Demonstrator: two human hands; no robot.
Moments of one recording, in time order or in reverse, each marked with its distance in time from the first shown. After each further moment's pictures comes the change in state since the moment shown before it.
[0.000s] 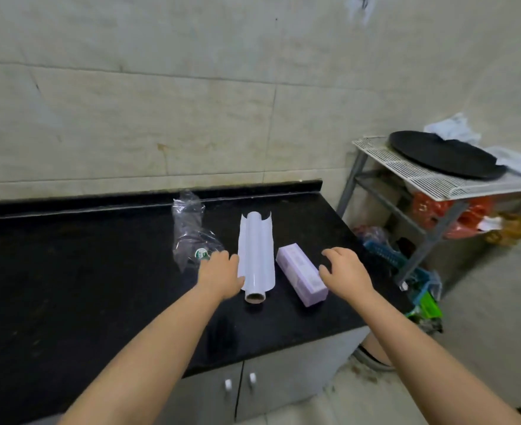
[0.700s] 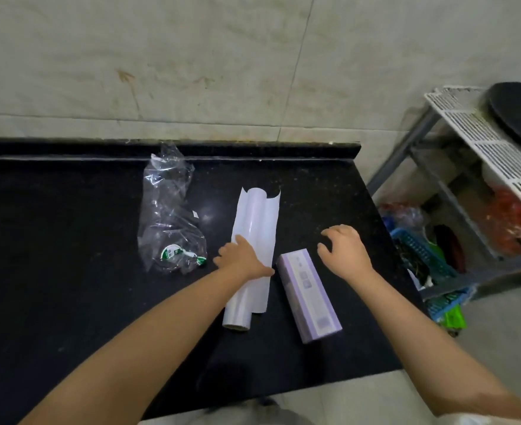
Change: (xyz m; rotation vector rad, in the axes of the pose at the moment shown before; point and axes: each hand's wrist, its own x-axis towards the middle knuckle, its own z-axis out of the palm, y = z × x) left_hand 0.174 0.050 0.053 -0.437 -0.406 -0.453; right_hand 0.178 0.032 0.071 0.069 -0.227 -0.027
